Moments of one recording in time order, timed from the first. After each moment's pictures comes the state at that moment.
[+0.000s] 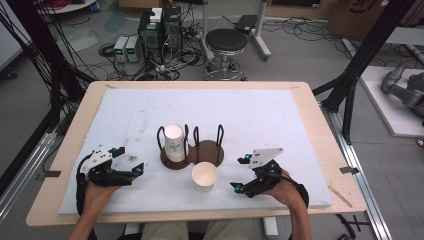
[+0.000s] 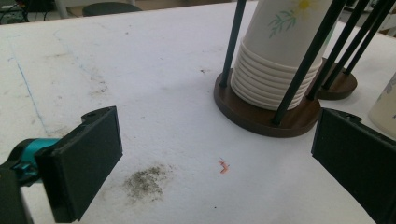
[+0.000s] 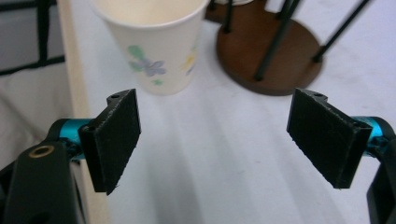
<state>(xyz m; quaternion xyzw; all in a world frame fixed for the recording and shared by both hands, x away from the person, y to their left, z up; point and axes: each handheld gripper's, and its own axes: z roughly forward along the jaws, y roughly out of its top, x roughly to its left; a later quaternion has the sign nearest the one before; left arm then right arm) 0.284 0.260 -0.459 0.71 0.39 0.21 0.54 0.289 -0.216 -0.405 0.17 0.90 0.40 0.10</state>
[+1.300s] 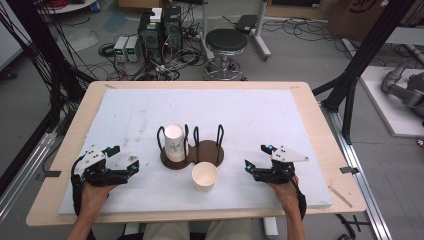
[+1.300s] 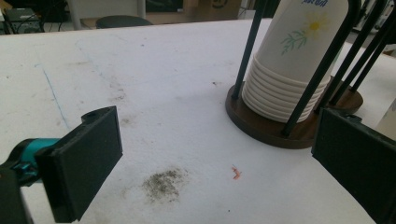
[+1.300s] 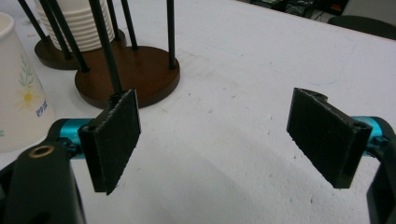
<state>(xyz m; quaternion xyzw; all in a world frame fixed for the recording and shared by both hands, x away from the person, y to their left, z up) 0.282 0.270 -0.459 0.69 0.40 0.23 0.56 0.300 -0.258 -0.442 0.34 0.77 0.48 0.23</state>
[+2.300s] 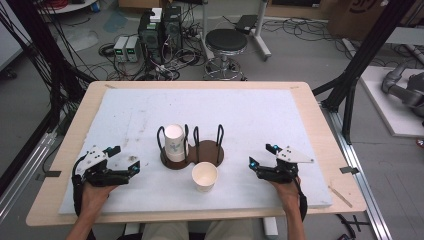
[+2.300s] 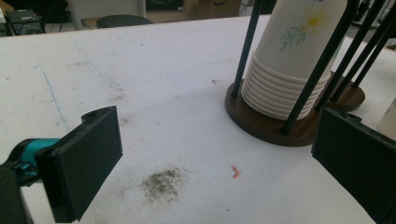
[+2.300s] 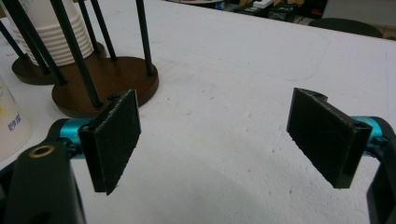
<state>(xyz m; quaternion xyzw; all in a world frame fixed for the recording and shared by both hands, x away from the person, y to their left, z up) 0.281 0.267 -0.459 0.69 0.39 0.23 0.56 0.302 -0.269 -0.450 0.37 0.74 0.50 0.25</state>
